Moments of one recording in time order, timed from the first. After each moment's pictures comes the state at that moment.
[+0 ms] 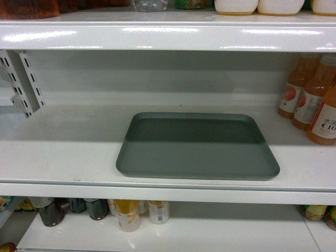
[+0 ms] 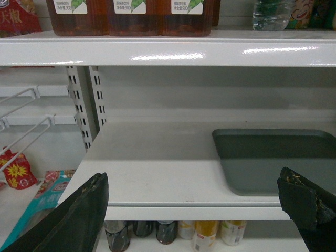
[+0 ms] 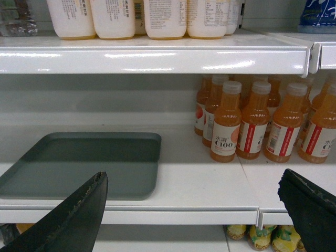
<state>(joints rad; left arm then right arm) 0.00 0.01 0.01 0.00 0.00 -0.02 0.00 0.00 0.01 0.00 0.00 0.01</state>
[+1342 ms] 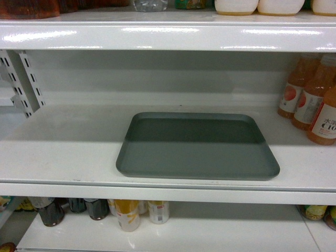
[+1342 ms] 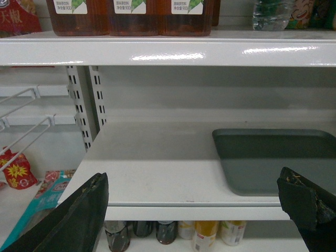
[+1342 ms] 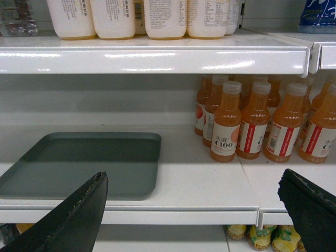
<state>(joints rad) 0.00 0.01 0.01 0.00 0.00 -0.02 0.00 0.00 0.01 0.00 0.00 0.01</state>
